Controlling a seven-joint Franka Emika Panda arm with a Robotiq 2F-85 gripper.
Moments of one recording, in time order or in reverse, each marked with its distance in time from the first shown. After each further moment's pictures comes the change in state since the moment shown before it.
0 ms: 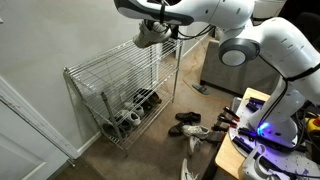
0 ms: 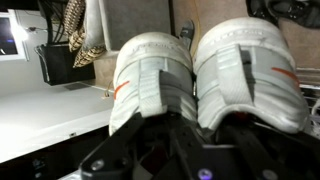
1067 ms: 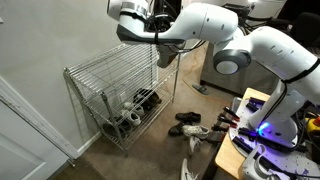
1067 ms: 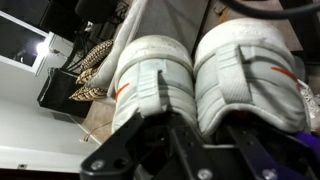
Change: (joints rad) arm -0.022 0.130 0.035 -0.035 -0.131 -0.240 -0.372
